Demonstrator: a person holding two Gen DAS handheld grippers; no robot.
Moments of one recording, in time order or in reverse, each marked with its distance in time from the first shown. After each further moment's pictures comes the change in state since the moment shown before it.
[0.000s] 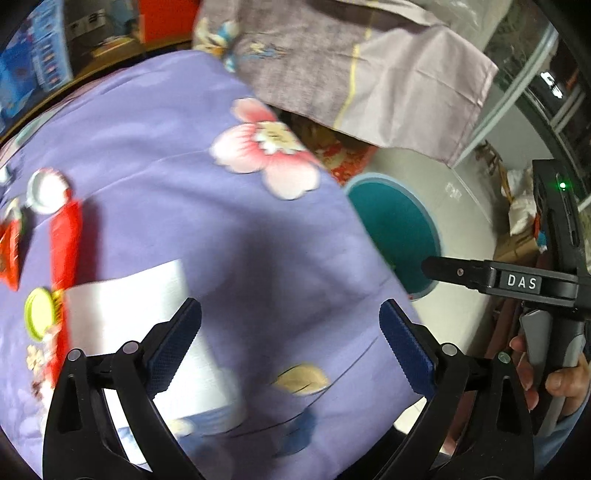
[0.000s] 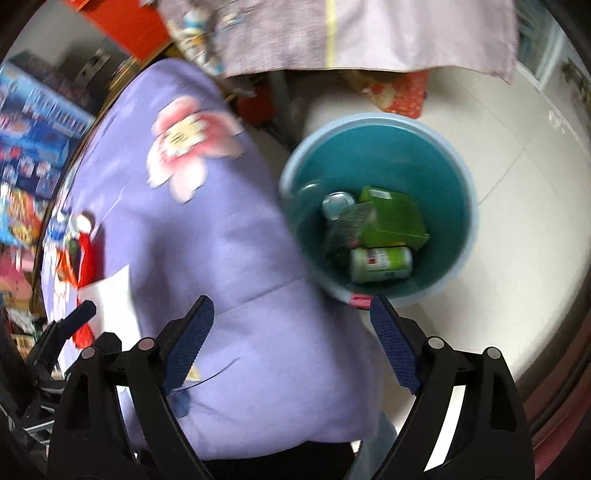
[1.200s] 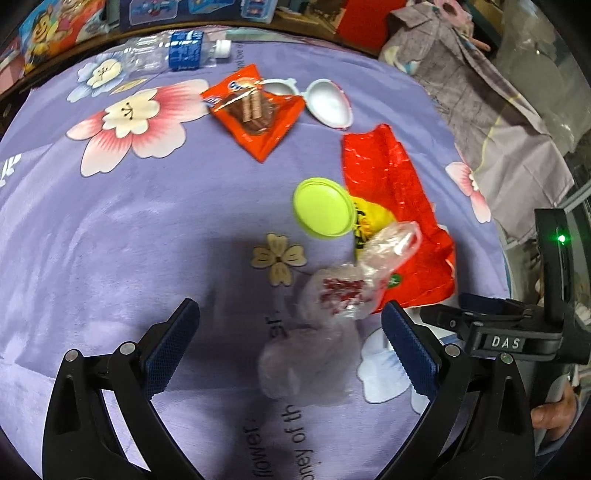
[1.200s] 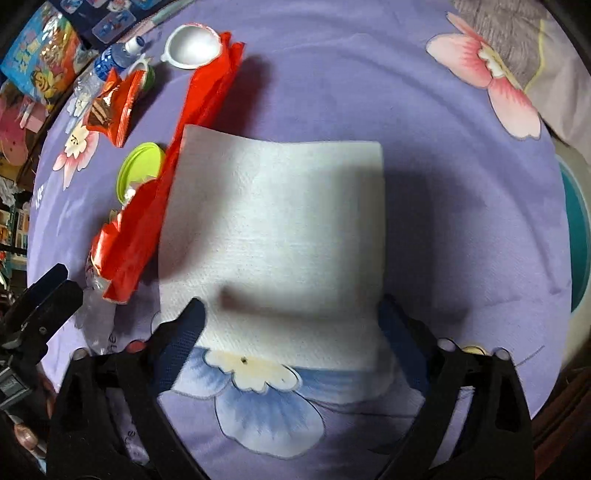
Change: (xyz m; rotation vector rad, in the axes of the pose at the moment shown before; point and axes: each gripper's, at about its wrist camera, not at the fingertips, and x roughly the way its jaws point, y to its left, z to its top) left arm -0.075 0.246 -0.119 -0.382 -0.071 0.125; right arm 0.114 0.246 -0.087 -0.393 0.125 -0.058
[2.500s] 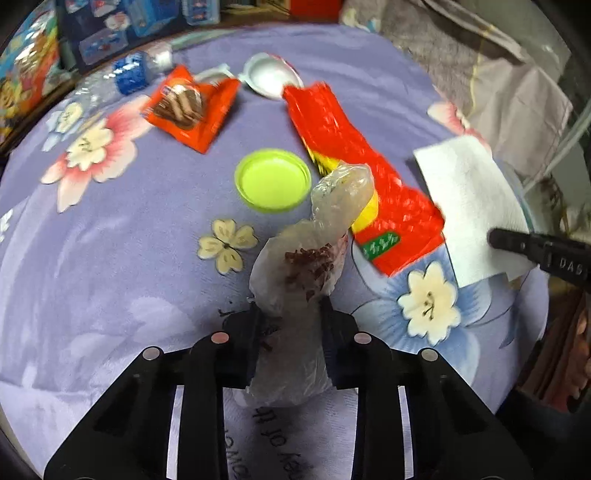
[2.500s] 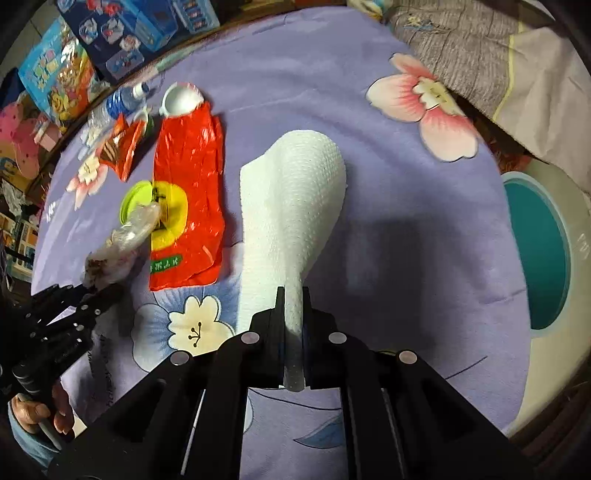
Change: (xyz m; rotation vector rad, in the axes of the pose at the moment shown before) left arm 0.015 -0.053 -0.017 0.199 0.017 0.101; right arm -0.054 -0.060 -0.015 0.012 -0.190 0.039
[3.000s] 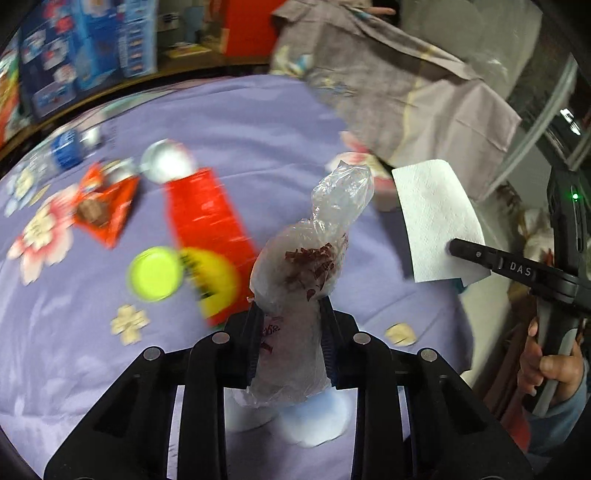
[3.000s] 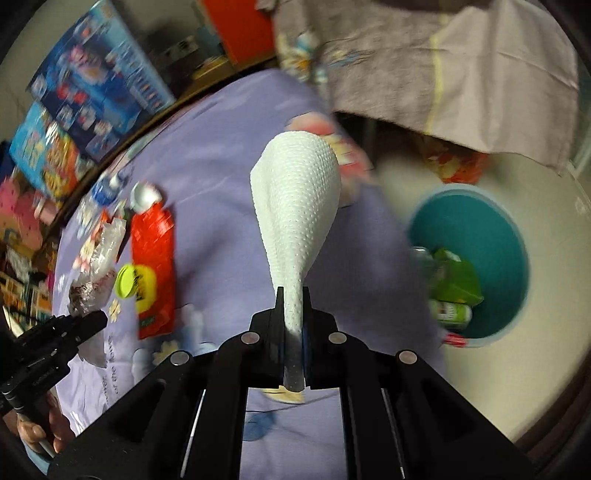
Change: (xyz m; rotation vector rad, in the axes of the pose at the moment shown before) left arm -0.040 -0.104 0.054 0.094 -0.087 -0.175; right arm -0.074 -0.115 0.009 0.197 -0.163 -0.008
